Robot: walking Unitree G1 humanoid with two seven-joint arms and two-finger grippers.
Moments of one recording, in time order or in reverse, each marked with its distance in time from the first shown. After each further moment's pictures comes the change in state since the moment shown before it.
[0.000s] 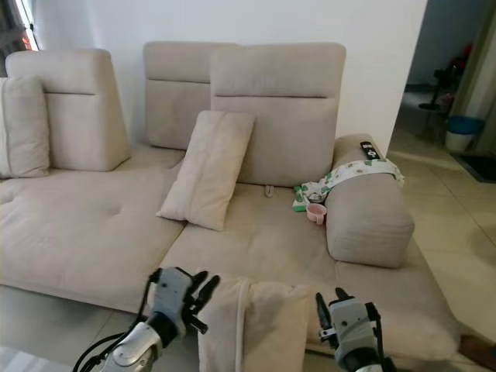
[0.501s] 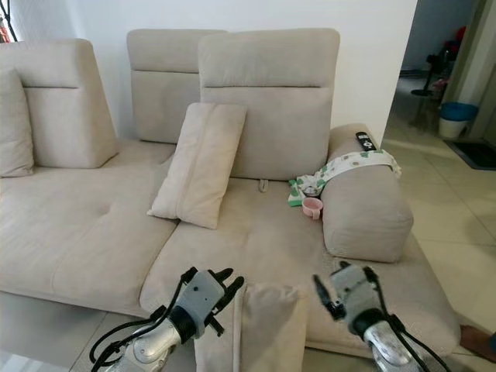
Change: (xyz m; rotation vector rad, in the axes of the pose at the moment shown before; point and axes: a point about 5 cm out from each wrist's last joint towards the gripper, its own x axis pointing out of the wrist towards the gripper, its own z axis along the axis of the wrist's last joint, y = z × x) left arm 0.014 -0.017 0.013 0.223 -0.027 -0.084; right arm 0.042 -0.005 0.020 -0.129 -0.029 0.249
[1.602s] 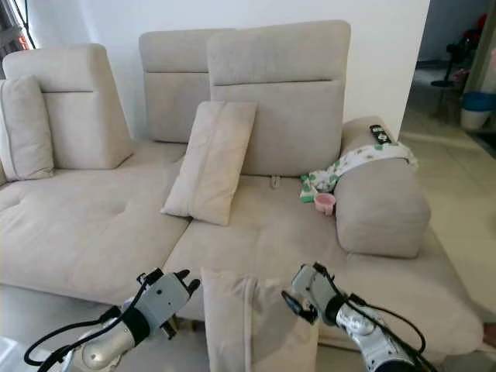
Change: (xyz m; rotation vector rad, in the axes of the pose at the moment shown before) left arm -0.058 0.041 0.003 0.194 0.212 0.064; right arm 0.044 0.009 -0.021 -0.192 0.094 0.260
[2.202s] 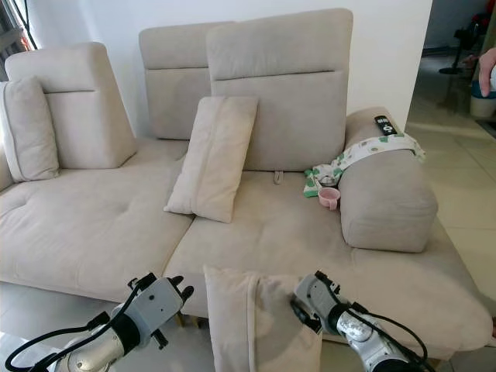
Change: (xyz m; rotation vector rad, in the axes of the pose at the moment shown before) left arm -0.013 0.001 0.001 0.001 0.049 -0.016; right arm 0.003 0.016 -0.021 -0.013 0.138 0.002
